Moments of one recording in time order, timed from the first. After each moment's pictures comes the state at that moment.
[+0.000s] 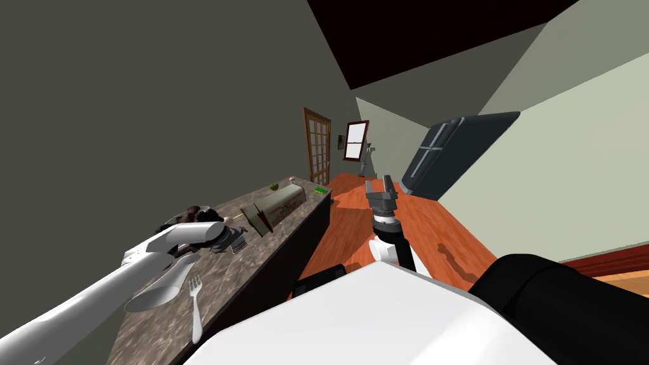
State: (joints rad) left arm -0.41 0.98 -0.35 -1.25 0.85 1.16 -0.54; right arm 0.52 -0.02 -0.05 -2.33 0.01 -0.64 -0.12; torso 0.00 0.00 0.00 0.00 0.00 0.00
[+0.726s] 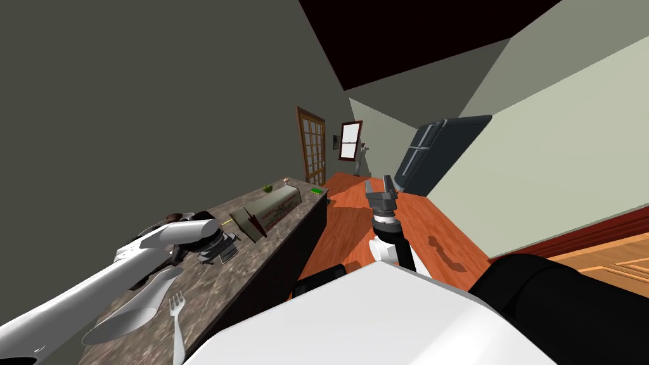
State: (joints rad) left arm -0.47 1.01 -0.39 -1.15 0.93 1.33 -0.59; right arm 0.53 -0.02 -0.05 -2.33 0.01 -0.64 -0.12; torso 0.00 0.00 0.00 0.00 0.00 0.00
